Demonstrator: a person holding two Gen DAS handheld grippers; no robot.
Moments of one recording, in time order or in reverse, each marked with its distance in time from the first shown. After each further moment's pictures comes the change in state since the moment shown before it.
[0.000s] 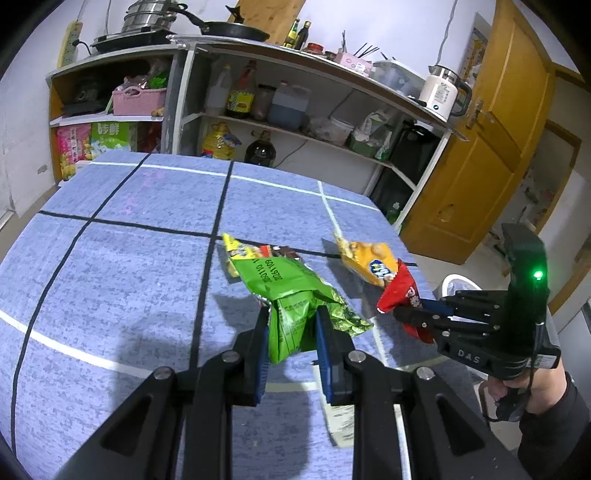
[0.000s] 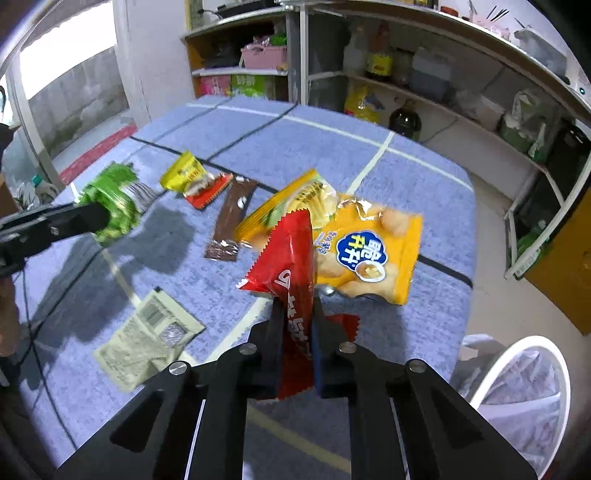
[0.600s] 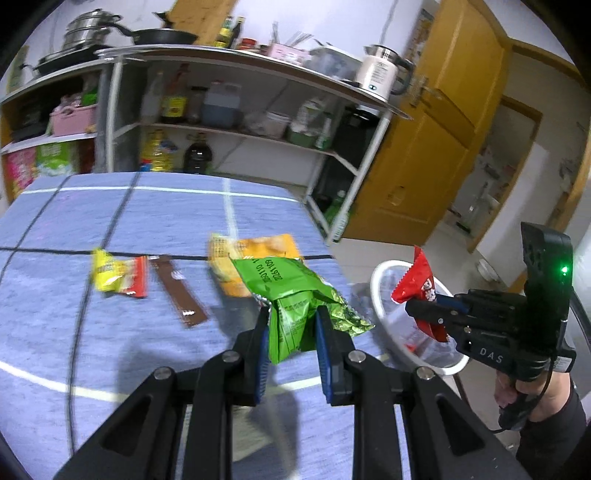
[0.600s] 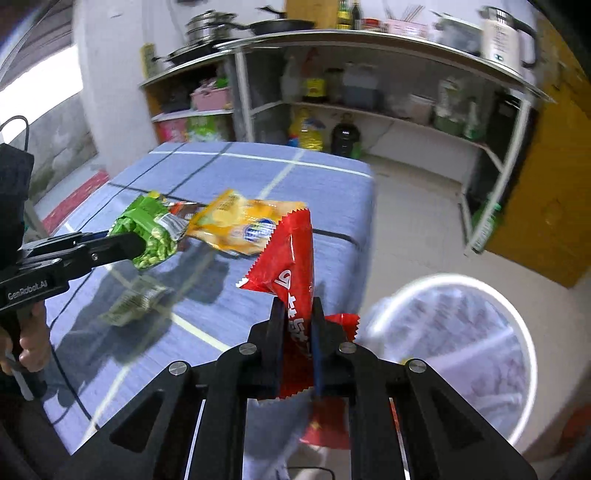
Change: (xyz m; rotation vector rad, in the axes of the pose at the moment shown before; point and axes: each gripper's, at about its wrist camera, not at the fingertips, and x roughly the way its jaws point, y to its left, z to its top) left arm 0.022 -0.101 0.003 0.118 0.023 -0.154; right arm -0.091 -0.069 -0.063 0.182 -0.093 -0.131
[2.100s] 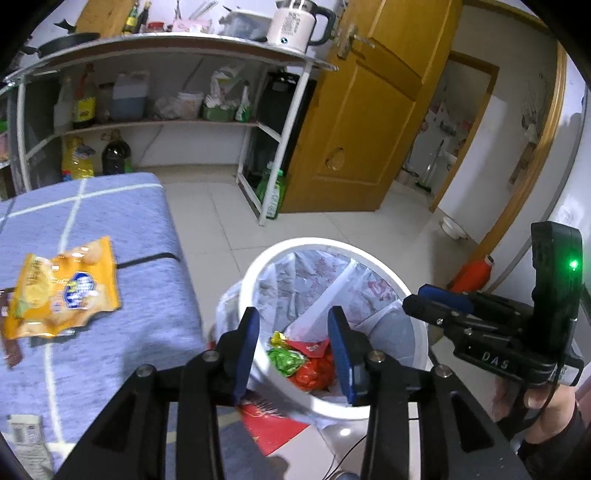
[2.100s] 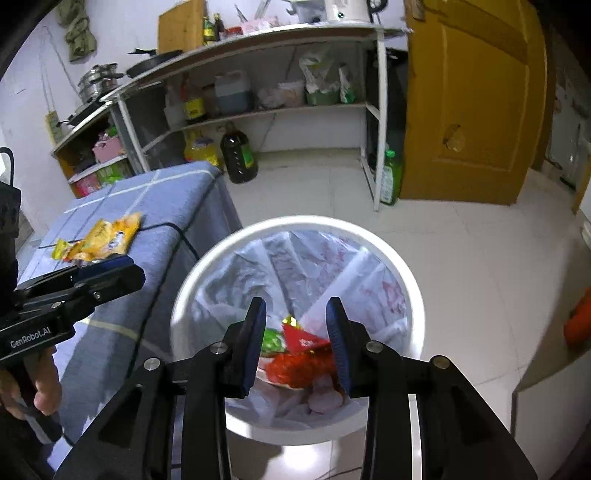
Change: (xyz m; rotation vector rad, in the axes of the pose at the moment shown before) left arm 0.090 -0.129 0.006 0.139 0.083 -0.133; right arm -0.052 -0.126 -0.060 0.280 -0.069 -0.163
